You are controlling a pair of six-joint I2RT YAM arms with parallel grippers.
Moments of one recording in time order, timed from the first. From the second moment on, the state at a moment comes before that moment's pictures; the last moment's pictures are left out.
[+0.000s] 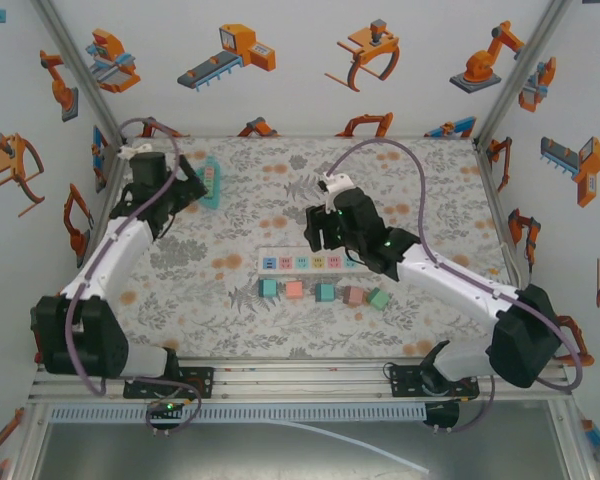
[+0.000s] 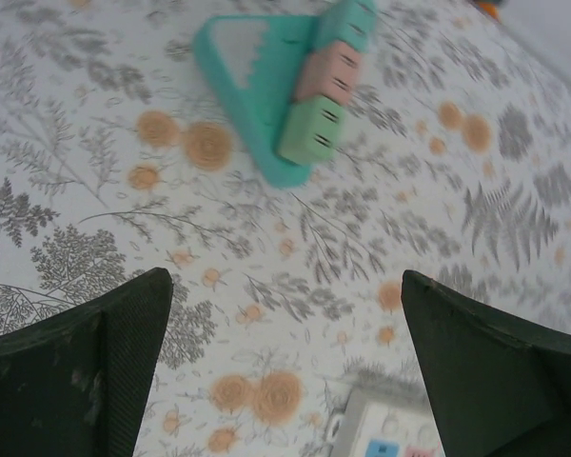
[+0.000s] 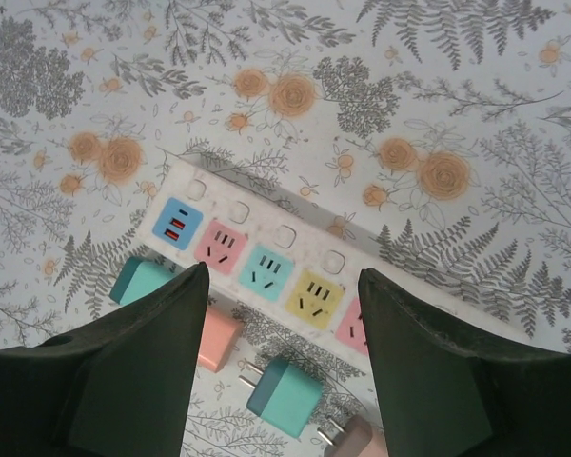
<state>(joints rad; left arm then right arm) -0.09 1.43 1.08 -0.28 -0.12 -0.60 0.77 1.37 1.00 -0.17 0.09 0.25</state>
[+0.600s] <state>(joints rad) 0.06 2.02 1.48 -0.22 0.04 -0.86 0.77 1.32 0.93 -0.17 0.10 0.24</state>
